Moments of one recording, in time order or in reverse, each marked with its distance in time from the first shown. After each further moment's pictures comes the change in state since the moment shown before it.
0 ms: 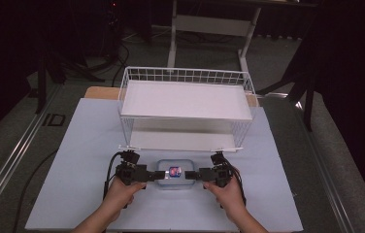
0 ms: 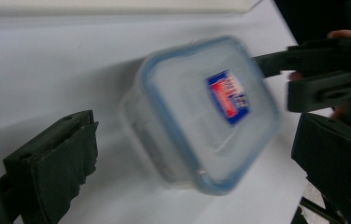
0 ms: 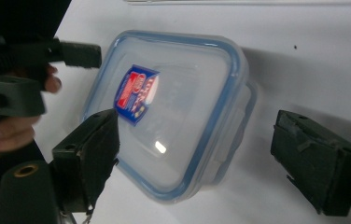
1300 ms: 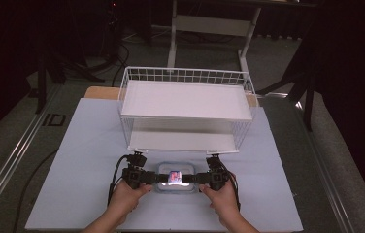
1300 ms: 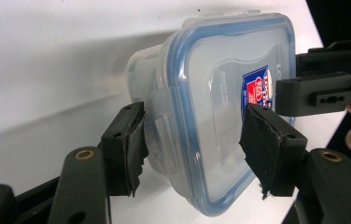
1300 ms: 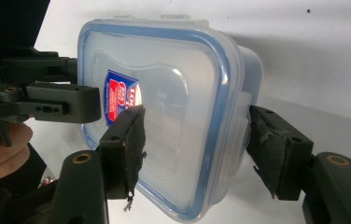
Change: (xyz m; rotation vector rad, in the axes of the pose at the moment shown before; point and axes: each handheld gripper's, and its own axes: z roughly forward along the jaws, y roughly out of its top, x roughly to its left) left arm -0.019 -0.004 0.010 0.080 0.040 -0.003; right arm 0.019 -0.009 0.005 0.032 -0.064 0.079
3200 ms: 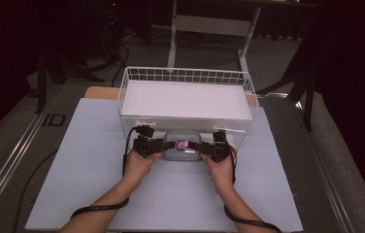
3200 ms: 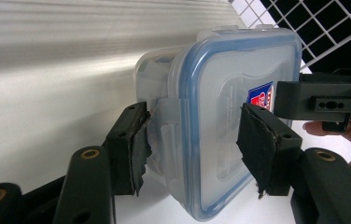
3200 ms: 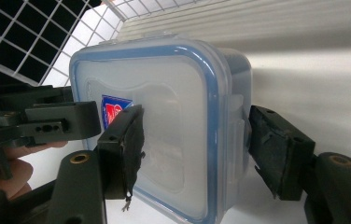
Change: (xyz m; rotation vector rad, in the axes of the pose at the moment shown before) left arm 0.021 0.084 0.031 -0.205 0.030 0.127; right arm -0.033 0.071 0.007 -0.291 -0.046 -0.043
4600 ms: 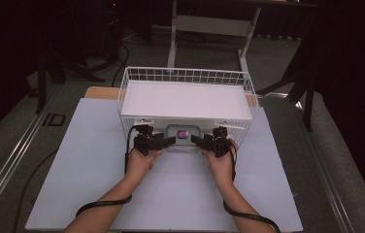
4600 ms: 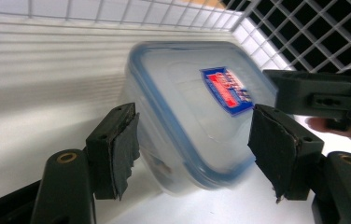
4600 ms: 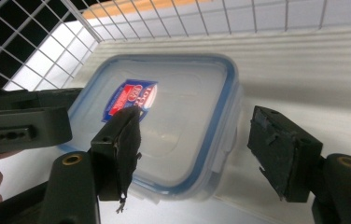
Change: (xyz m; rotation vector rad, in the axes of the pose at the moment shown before) left arm 0.013 -0.001 0.005 -0.113 -0.002 0.039; right arm -0.004 0.011 0.003 -0.086 -0.110 -0.112
